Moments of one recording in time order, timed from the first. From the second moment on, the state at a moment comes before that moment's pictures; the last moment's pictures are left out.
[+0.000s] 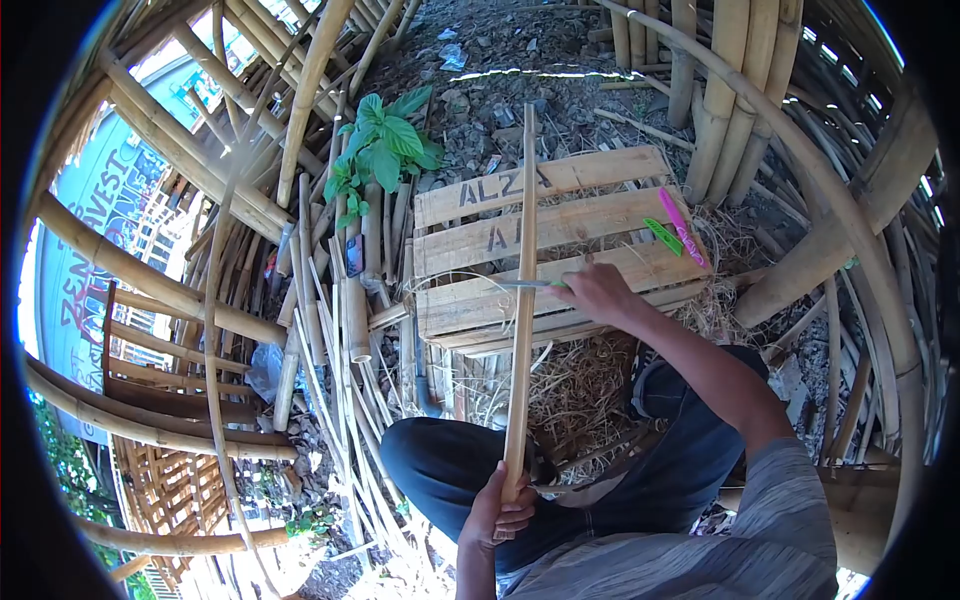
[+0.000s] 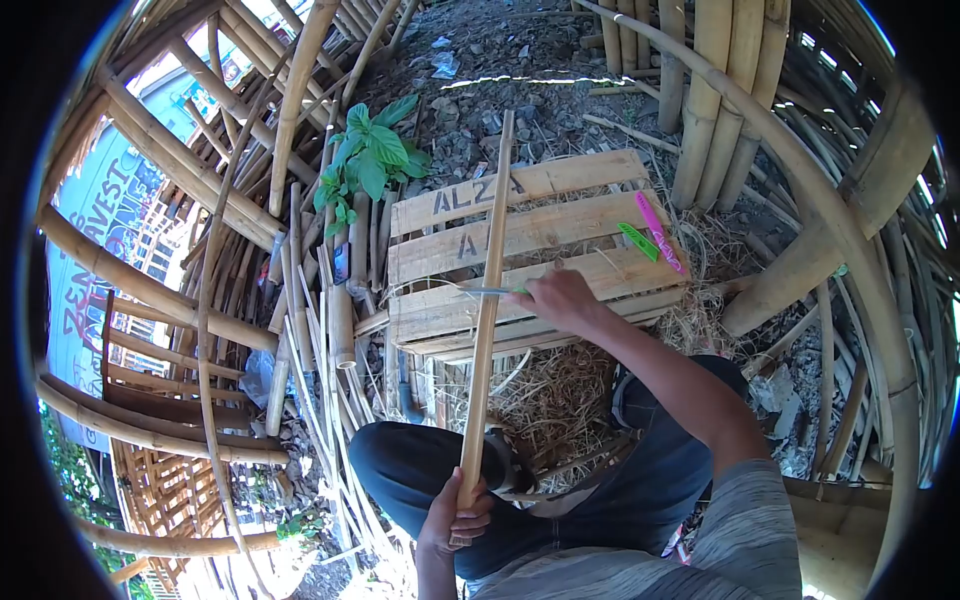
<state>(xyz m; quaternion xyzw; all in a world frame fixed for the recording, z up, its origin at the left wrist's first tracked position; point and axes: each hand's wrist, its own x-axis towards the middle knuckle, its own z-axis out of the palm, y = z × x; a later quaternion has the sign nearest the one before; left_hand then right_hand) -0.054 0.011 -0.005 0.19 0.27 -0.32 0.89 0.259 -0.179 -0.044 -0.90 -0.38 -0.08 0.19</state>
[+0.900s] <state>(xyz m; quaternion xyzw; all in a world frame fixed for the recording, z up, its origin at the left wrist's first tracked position) -0.207 0.050 -0.099 0.98 -0.01 0.03 0.20 0.282 -0.180 -0.052 -0.94 -0.27 -0.05 0.21</state>
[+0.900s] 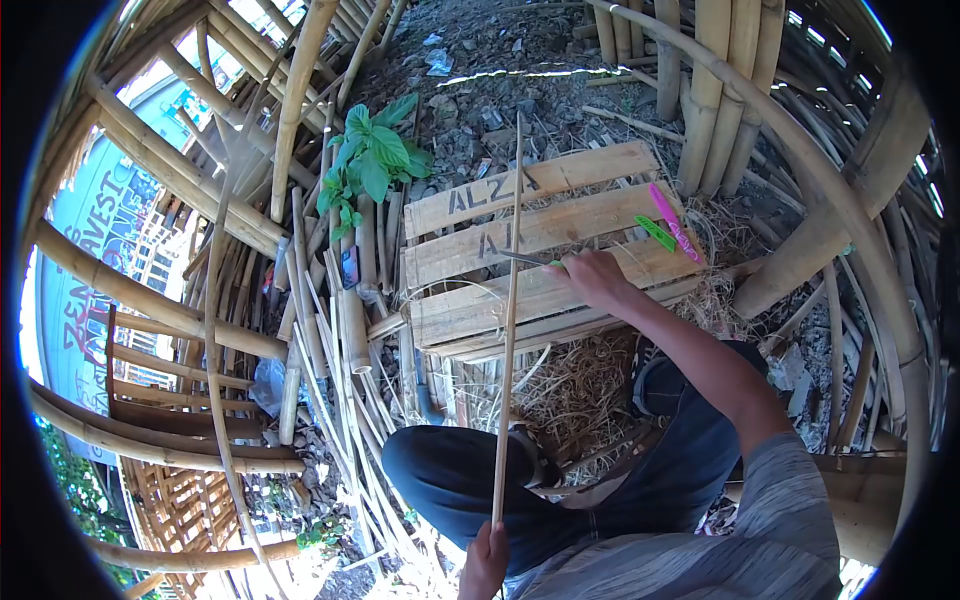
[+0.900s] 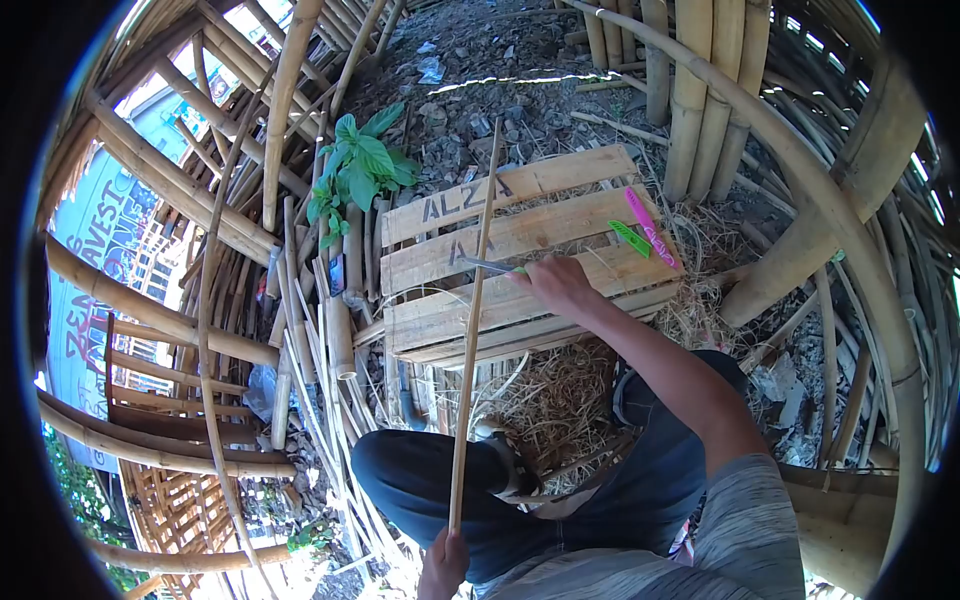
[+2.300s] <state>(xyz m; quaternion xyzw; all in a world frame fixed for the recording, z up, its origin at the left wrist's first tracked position) -0.087 -0.020 0.017 0.85 0.26 -0.11 0.44 0.239 -0.170 -0.045 -0.87 -0.45 0.00 0.18</state>
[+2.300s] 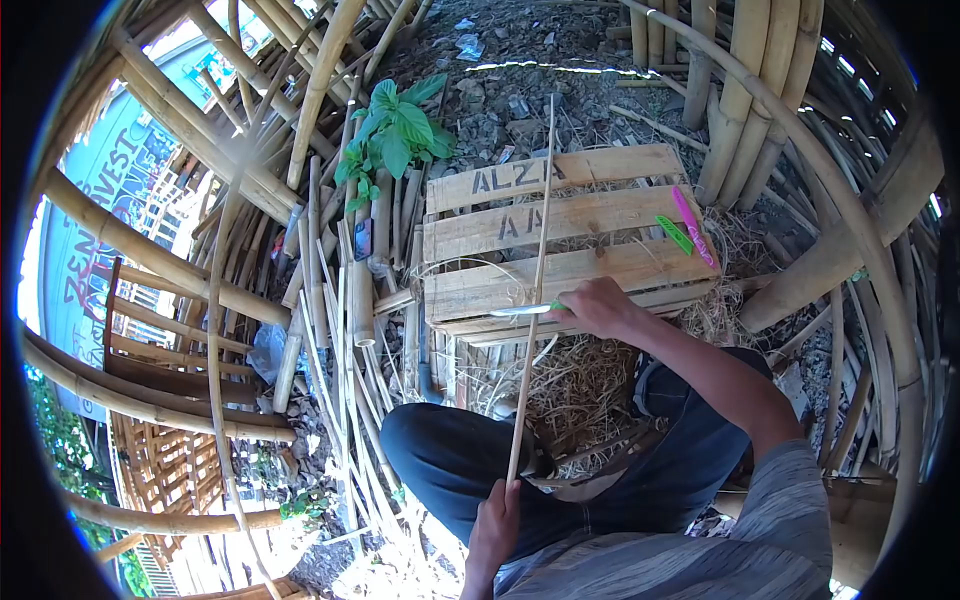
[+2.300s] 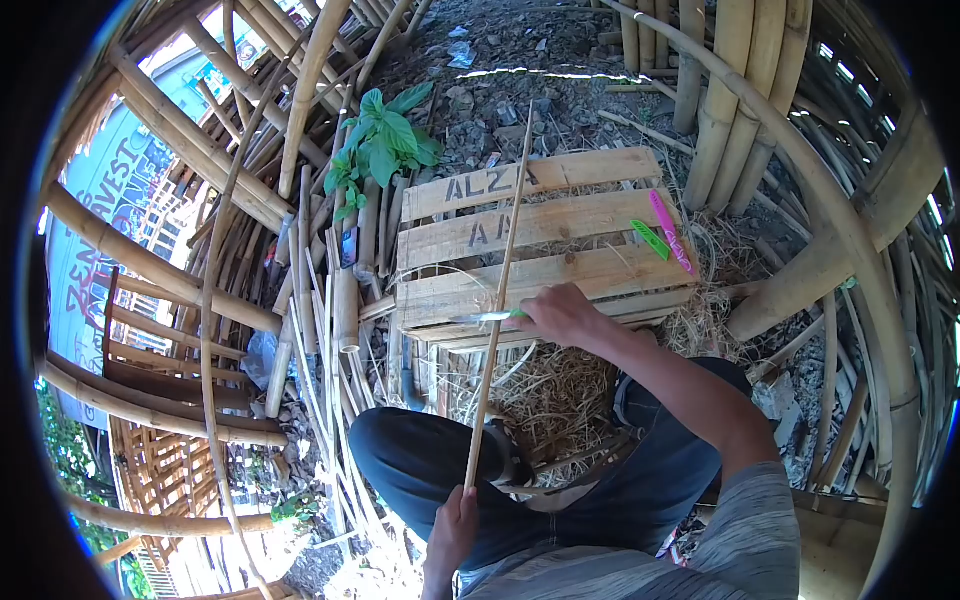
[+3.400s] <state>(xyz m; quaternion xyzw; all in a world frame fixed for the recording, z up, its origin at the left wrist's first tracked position) 0.080 -0.003 0.006 0.91 0.08 -0.05 0.41 0.281 -0.176 -0.049 -0.95 -0.22 -0.01 0.20</state>
